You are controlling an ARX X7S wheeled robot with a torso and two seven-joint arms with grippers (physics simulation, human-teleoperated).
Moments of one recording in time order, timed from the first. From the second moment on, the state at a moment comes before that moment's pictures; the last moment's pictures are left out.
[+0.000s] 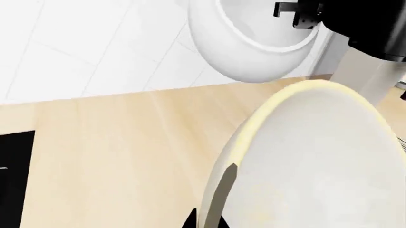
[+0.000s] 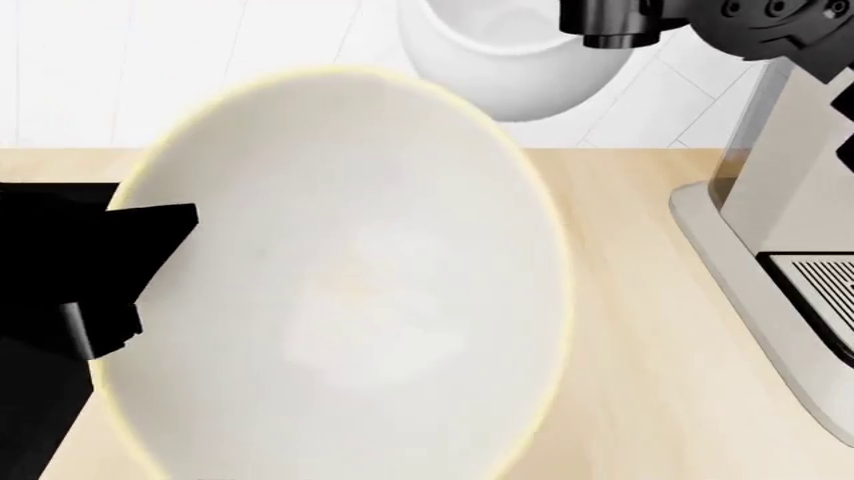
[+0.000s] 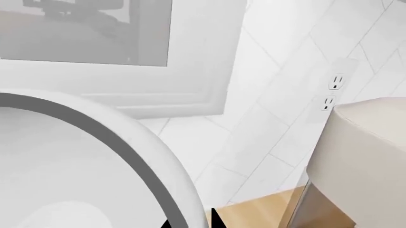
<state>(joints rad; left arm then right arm) -1.80 -1.29 0.86 0.61 -2.72 -0.74 -1.00 2.06 0.30 -1.56 0.59 1.91 0.56 1.18</state>
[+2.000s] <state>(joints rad) -1.67 -1.57 0.74 0.49 -2.60 -0.74 -1.12 2.01 0.55 -1.46 0.16 1.79 0.40 1.12</state>
